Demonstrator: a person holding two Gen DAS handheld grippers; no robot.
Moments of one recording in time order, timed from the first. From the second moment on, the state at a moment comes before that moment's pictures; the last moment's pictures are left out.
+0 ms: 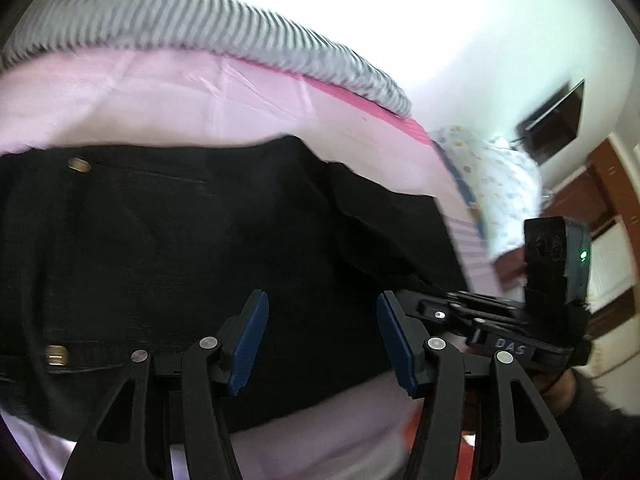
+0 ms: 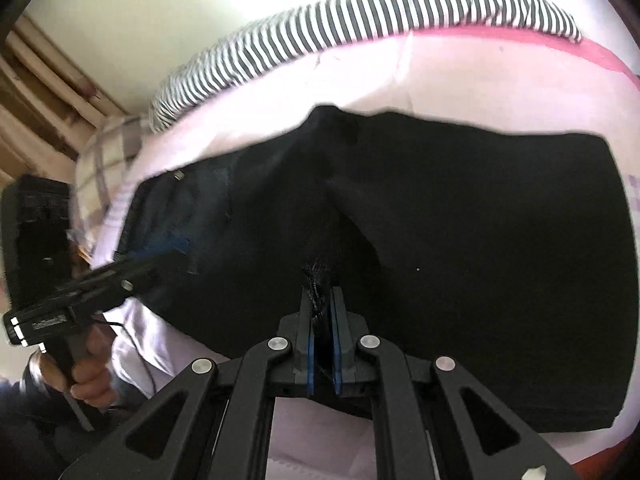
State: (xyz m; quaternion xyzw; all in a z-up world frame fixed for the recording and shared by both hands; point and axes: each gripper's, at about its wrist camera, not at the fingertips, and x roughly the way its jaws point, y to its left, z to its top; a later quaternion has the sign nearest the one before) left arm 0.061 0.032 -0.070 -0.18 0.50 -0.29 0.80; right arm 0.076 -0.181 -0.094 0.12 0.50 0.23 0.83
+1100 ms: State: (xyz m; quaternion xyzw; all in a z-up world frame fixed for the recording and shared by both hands) left arm 0.119 -0.060 -0.111 -0.25 0.58 -0.34 0.69; right arm 0.023 -0.201 -0.079 0.06 0.48 0.29 0.83
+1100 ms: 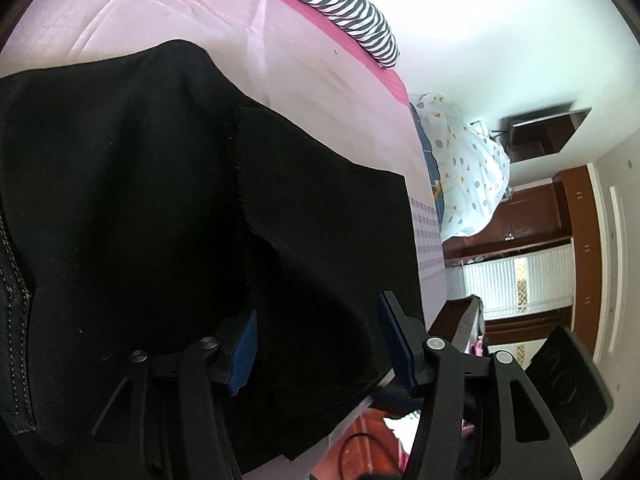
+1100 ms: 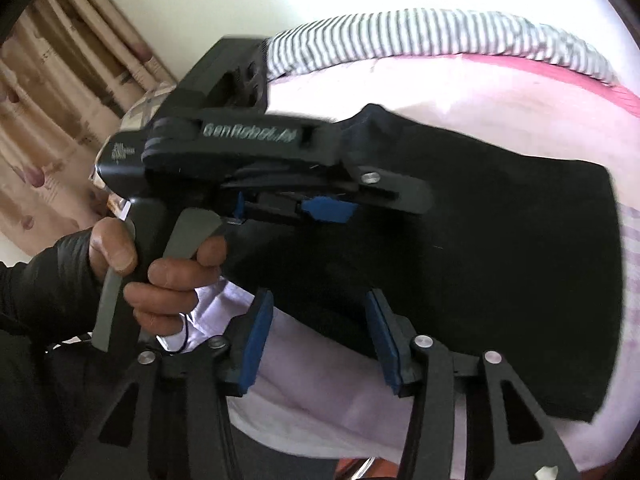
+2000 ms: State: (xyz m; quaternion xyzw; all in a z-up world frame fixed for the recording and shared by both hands) left arm 0.101 -0.053 -0.116 -0.14 0.59 -0.28 0.75; right arm 0.064 -0.294 -0.104 0.08 0.49 0.05 0.87
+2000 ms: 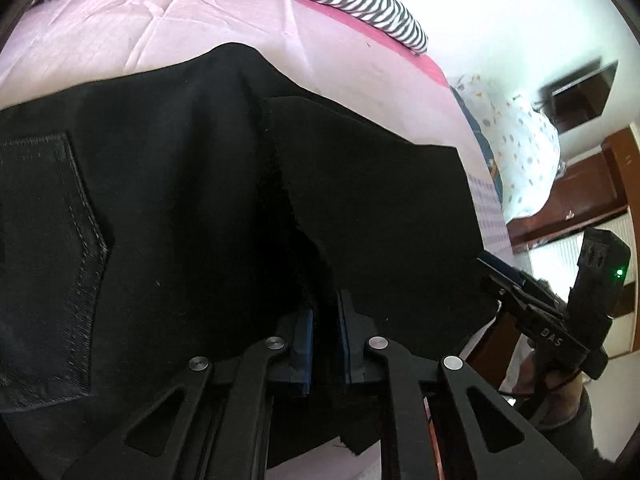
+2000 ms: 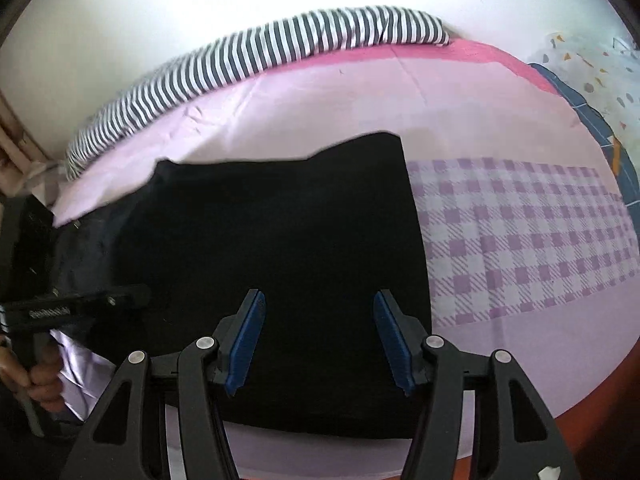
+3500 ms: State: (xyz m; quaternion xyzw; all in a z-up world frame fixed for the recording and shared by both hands) left arm 0.024 -0.046 -0.045 -0.01 0.45 -0.42 0.79; right arm 0.041 -0.245 -0.092 0.01 0.48 0.07 0.87
